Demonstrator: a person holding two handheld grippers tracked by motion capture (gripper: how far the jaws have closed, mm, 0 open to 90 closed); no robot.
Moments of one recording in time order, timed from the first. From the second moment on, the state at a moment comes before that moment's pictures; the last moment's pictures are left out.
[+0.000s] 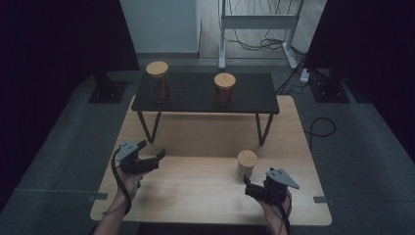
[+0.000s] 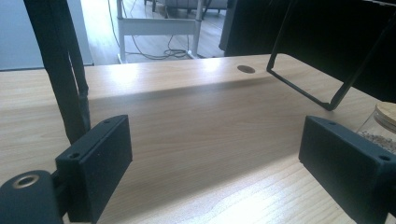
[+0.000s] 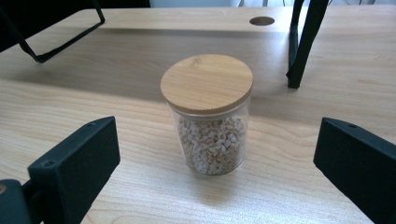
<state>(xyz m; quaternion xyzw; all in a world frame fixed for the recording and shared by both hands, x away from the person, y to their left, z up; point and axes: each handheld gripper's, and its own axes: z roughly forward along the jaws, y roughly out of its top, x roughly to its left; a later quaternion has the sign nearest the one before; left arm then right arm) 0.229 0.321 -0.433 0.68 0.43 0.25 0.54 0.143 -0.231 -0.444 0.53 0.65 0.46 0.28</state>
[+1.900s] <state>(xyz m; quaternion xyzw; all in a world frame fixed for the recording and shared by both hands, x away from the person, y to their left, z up) 0.229 0.327 -0.432 0.67 0.44 0.26 0.54 0.195 -0.209 -0.454 0.53 0.69 0.42 0.27</state>
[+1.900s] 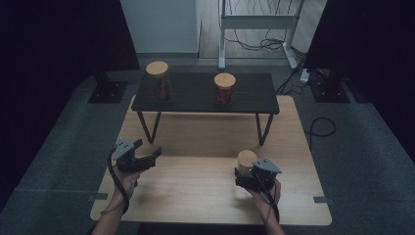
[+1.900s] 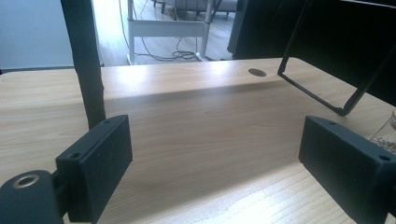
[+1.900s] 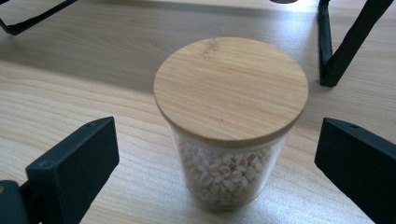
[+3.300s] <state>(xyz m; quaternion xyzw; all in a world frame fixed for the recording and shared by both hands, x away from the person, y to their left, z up) 0.233 0.325 -0.435 0.67 0.45 0.26 0.53 0.231 -0.188 -0.455 0.54 0.70 0.37 0.28</state>
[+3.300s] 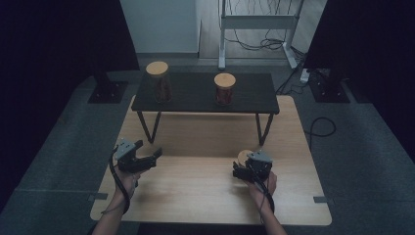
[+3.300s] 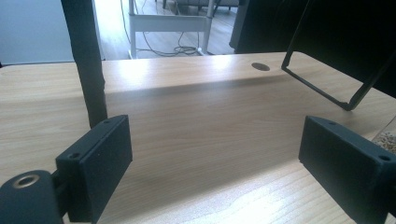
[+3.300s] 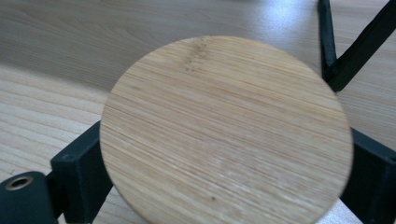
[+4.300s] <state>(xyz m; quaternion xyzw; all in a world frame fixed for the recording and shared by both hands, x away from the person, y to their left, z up) 0.233 0.325 -0.436 0.67 0.45 0.26 0.53 0.231 -0.185 -0.461 0.53 0.70 0.38 0.29</state>
